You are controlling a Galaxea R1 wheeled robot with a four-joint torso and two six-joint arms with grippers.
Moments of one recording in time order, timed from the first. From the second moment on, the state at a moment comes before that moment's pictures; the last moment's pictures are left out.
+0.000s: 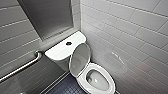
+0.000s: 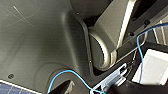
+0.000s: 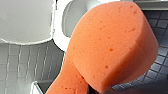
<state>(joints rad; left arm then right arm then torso) 1.42 2.77 -2.21 0.21 0.12 0.05 -1.06 2.07 -1.28 0.03 0.36 0.25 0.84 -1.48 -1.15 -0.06</state>
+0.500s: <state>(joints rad) 1.43 2.76 -2.21 0.20 0.12 0.05 -0.81 2.14 -1.32 0.08 0.20 0.26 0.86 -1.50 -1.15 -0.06</state>
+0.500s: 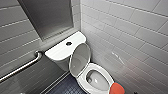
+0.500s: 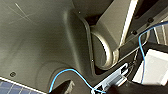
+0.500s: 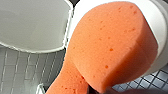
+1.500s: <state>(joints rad) 1.42 2.77 -2.22 0.19 0.12 0.05 -0.54 2.34 -1.51 0.17 -0.03 0.27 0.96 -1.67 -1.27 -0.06</state>
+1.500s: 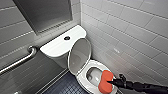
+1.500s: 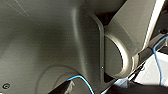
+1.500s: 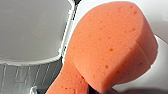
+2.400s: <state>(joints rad) 1.42 2.77 -2.22 0.16 0.12 0.05 -0.38 2.53 -1.75 0.19 -0.19 0.27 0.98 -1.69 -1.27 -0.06</state>
